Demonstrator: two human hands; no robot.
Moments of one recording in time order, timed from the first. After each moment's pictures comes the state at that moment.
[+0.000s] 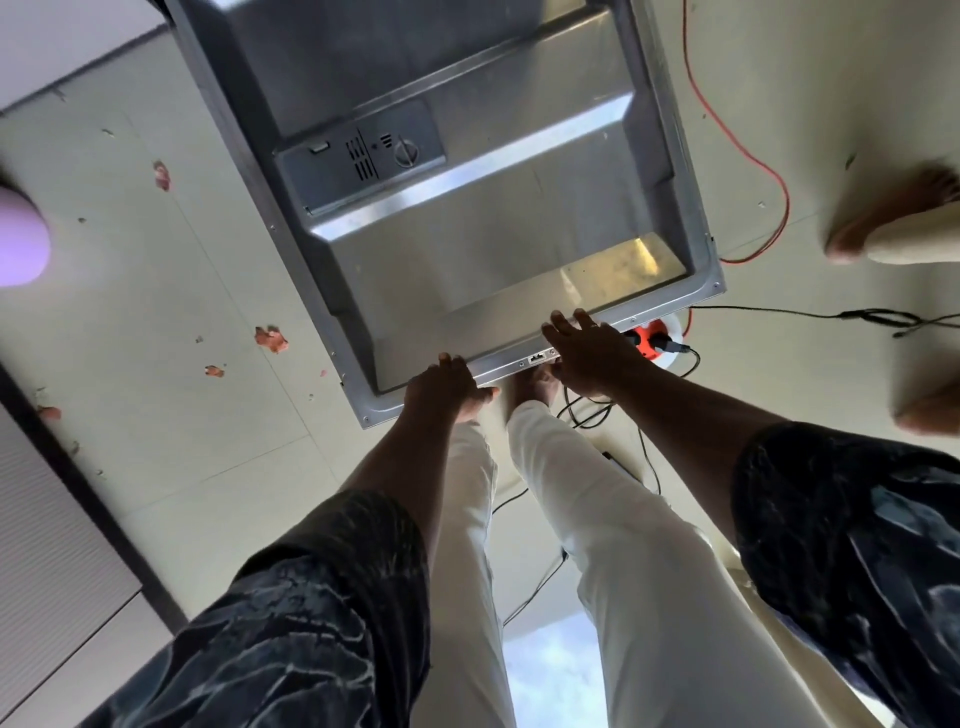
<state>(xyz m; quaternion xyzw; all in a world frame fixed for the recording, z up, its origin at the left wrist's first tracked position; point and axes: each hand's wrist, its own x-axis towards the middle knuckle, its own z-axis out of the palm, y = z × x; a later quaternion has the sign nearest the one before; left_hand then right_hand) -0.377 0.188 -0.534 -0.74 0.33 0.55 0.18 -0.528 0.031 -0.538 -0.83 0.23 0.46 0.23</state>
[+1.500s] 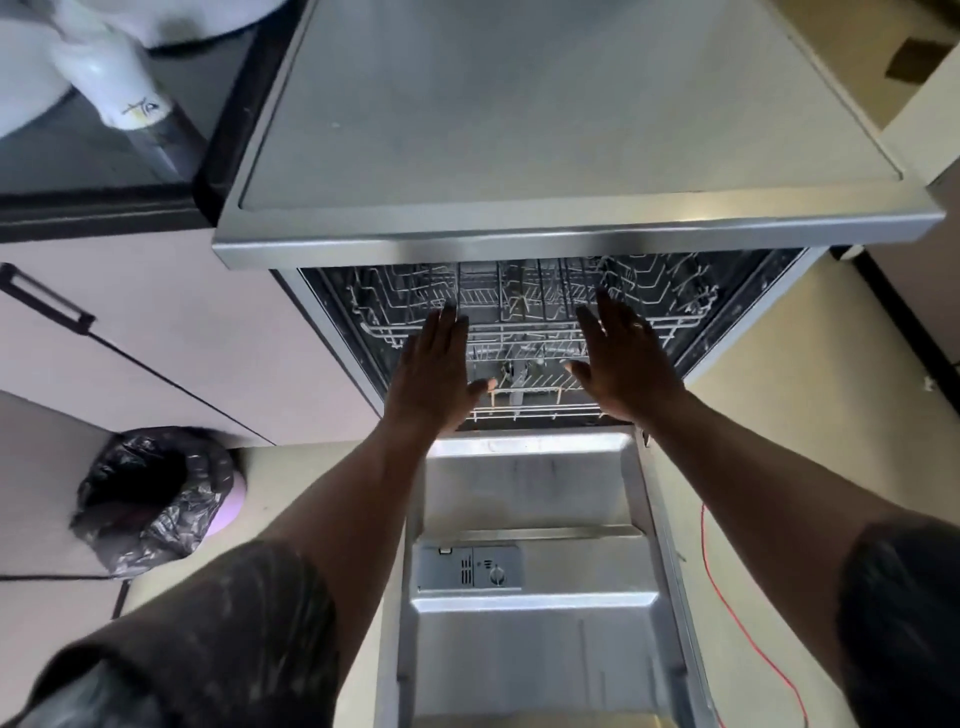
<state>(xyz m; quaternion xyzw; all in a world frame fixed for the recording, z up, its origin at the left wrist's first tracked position) -0.003 -0.039 -0.183 -0.92 0.38 0.08 -0.08 -0.129 -0.256 -0.180 -0.98 0.17 0.00 0.03</state>
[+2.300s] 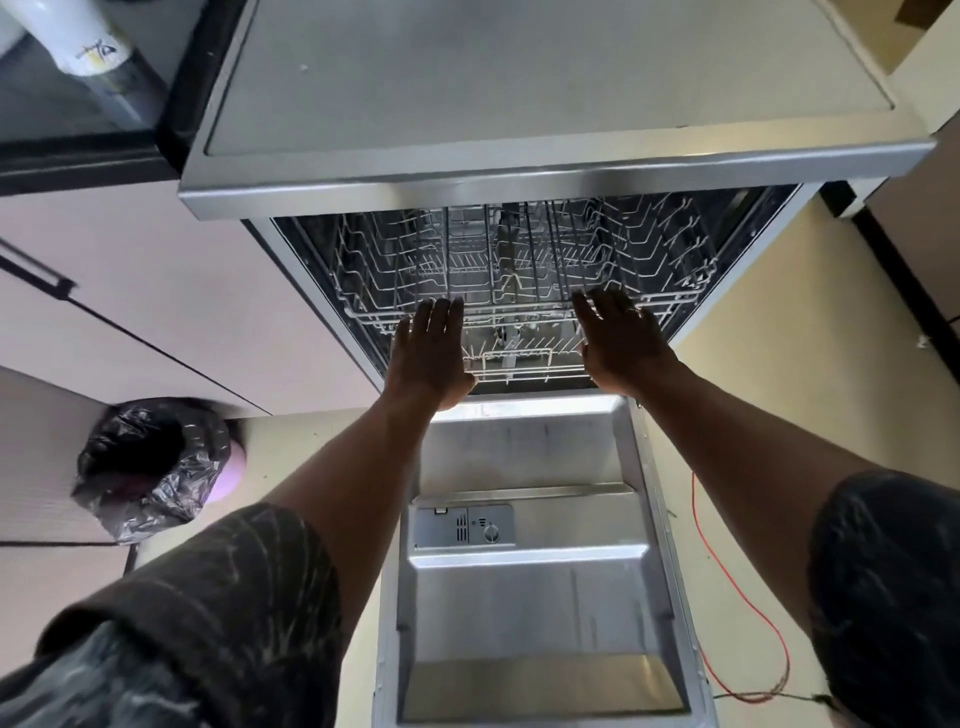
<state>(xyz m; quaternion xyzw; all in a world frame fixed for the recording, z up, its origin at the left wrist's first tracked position) -0.020 -0.043 -0.210 -0.92 0.37 0.11 0.01 -0.152 -0.259 -0.205 -0.97 0.20 0.10 0.02</state>
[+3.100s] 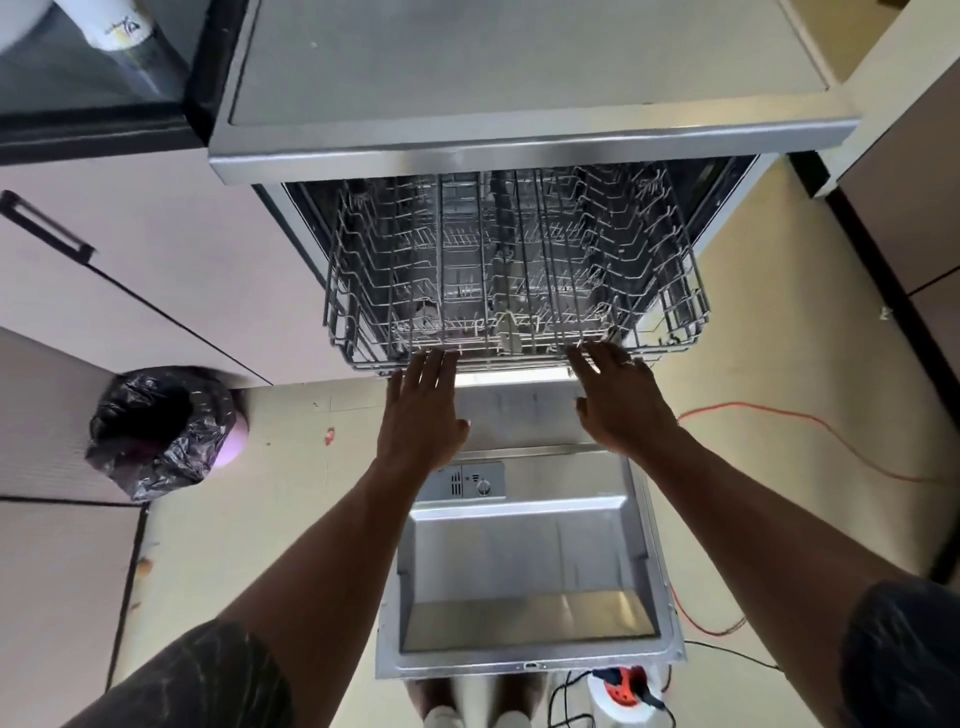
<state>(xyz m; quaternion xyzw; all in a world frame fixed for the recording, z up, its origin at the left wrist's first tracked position) -0.131 0.035 -0.198 -0.92 0.36 0.13 -0.05 -0.267 -0.187 -0.201 -0.98 0.18 0.06 0.05</state>
